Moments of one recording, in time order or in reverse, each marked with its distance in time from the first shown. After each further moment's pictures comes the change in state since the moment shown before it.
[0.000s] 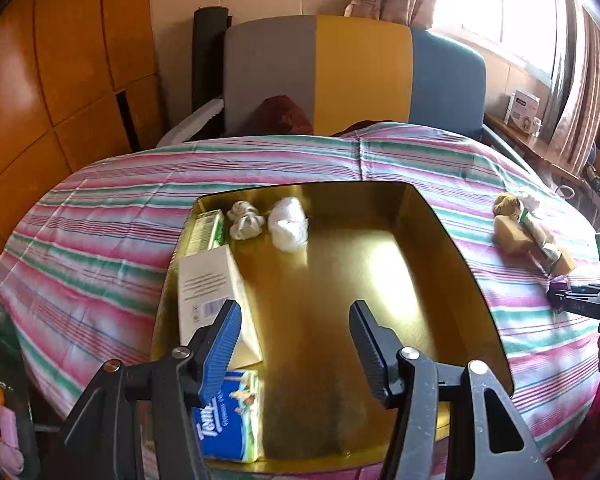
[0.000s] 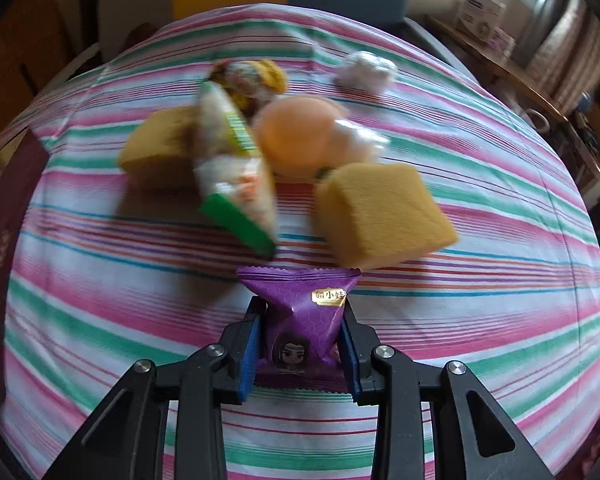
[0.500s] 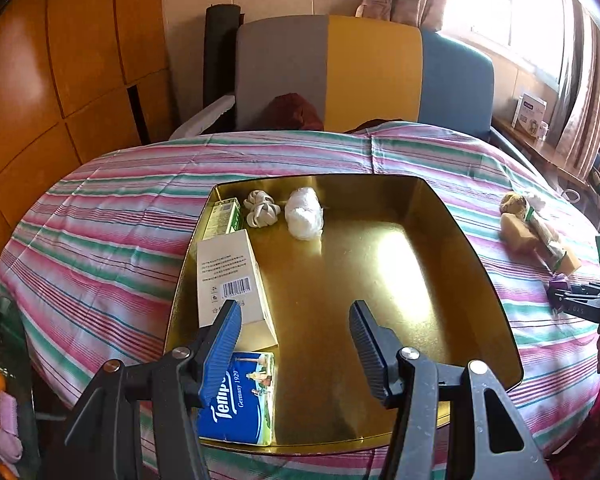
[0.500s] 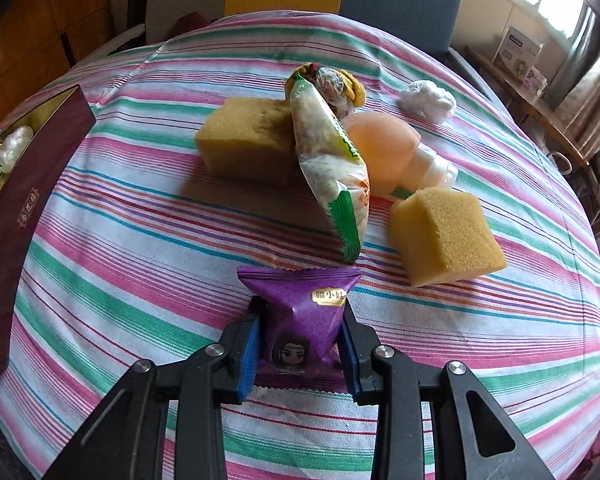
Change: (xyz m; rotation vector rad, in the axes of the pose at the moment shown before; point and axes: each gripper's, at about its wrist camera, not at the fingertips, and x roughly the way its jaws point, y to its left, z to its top) left arm -0.005 0.010 -0.012 -0.022 0.002 0.015; right arm 0.001 0.028 -0.004 -0.088 -0.033 0.003
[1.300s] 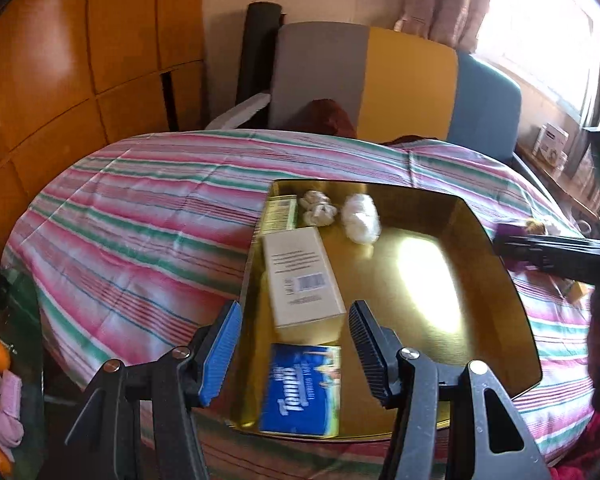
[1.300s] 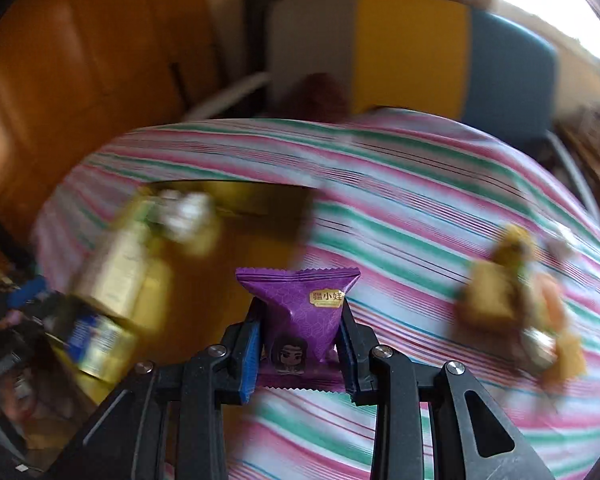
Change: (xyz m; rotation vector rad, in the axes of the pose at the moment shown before) left arm -0.011 0.060 -0.010 -0.118 -0.011 0.034; right arm -0.083 0.202 0.078 -0.156 -0.173 0.368
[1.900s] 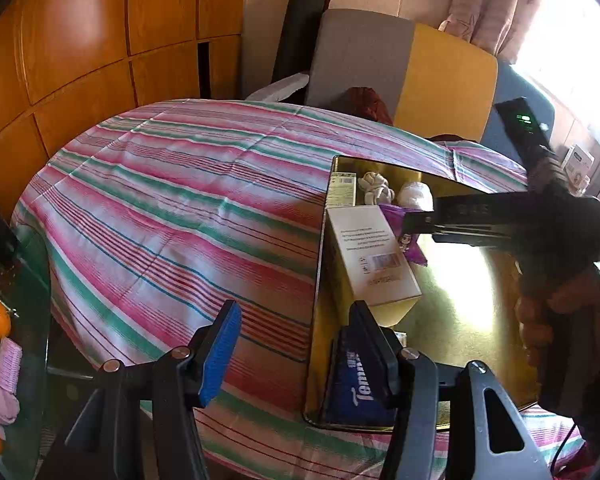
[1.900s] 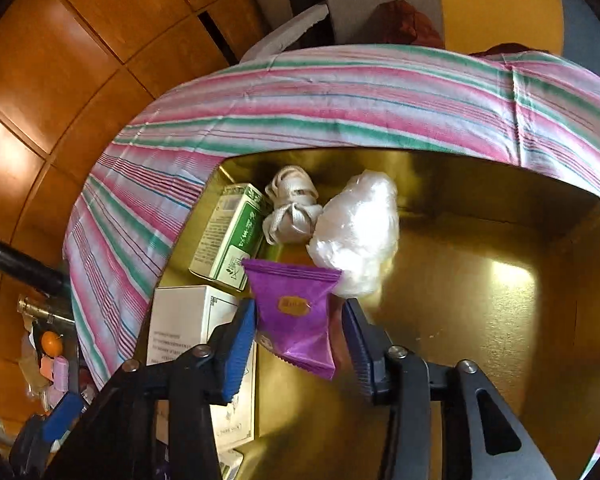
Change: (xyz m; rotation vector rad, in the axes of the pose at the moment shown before) left arm 0.016 0.044 -0.012 -0.097 0.054 0.034; right arm 0.139 0.100 0.045 0.110 0.183 0.183
